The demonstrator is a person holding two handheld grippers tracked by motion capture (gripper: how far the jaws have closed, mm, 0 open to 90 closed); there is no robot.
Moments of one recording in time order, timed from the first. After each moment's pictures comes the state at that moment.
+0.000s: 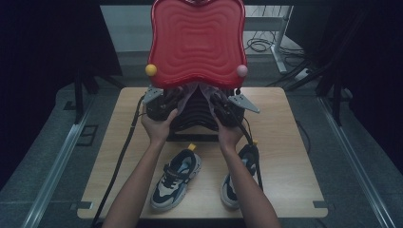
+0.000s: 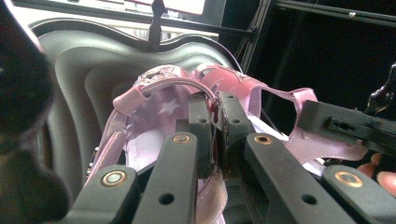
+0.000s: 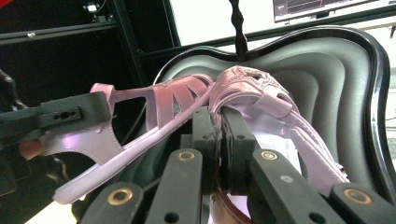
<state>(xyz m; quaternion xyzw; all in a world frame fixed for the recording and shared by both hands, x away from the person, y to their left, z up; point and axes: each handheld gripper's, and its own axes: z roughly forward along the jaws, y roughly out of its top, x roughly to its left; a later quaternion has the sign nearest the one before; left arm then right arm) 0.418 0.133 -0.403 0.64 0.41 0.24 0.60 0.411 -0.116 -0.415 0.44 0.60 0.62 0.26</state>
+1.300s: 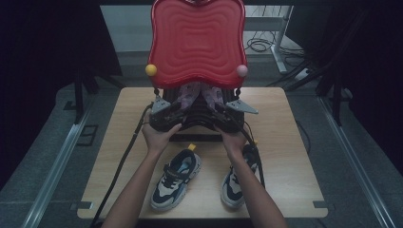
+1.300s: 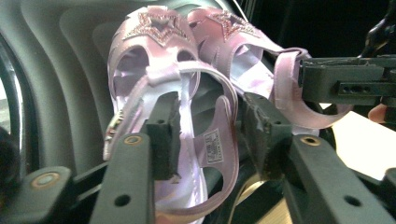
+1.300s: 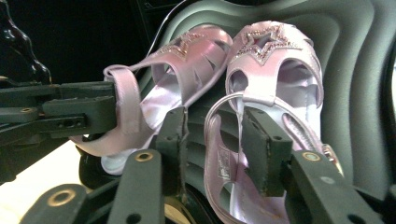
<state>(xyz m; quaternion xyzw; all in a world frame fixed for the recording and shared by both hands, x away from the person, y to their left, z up) 0.402 0.128 -0.428 0.71 0.39 0.23 0.54 0.404 -0.124 -0.430 0.43 0.67 0.57 0.23</state>
